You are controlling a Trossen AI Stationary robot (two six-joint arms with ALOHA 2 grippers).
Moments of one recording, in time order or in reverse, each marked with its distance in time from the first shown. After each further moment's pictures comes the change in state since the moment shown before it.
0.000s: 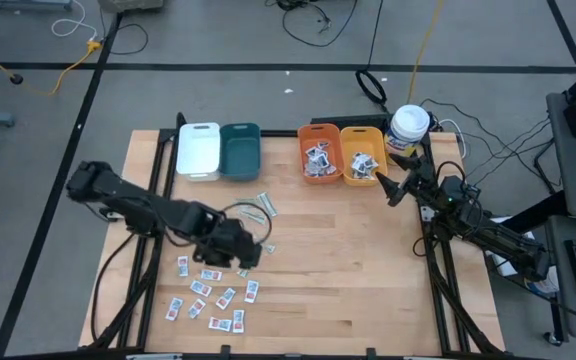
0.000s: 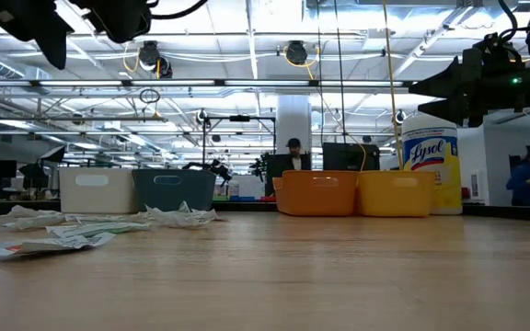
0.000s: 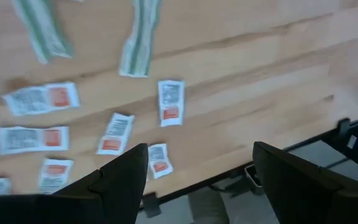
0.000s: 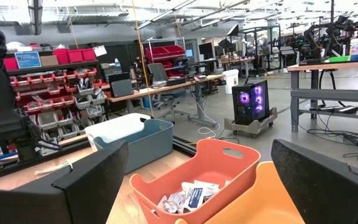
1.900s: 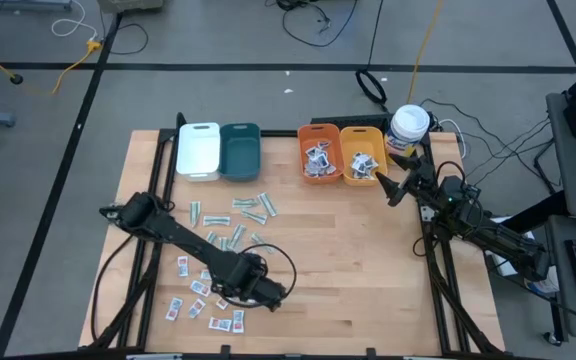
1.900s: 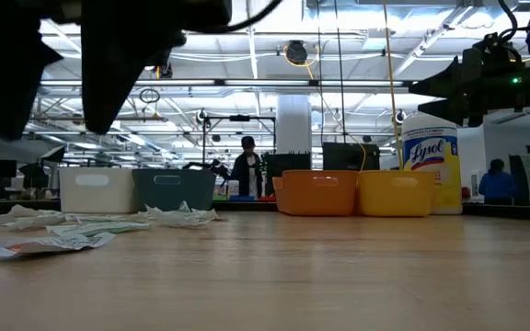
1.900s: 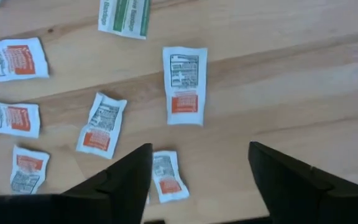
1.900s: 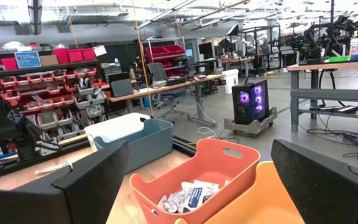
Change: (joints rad) left arm -0.145 0.503 0.365 -0.219 -0.021 -0.112; right arm 0.000 0.000 0.000 0.000 0.000 0.000
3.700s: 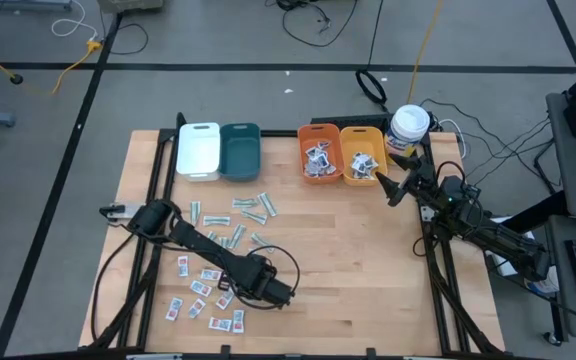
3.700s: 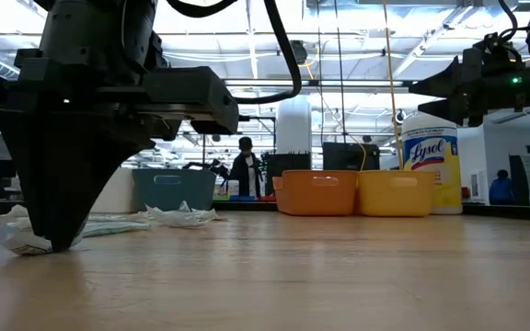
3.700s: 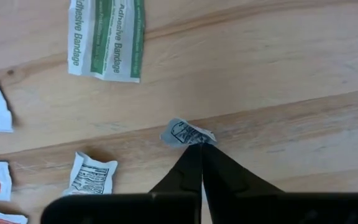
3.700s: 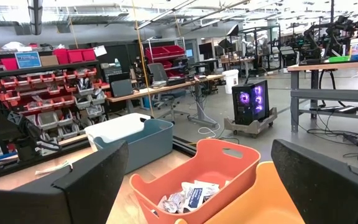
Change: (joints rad) left arm 0.029 0.129 -0.064 0.112 0.001 0.077; right arm 0.000 0.000 0.000 0.000 0.000 0.000
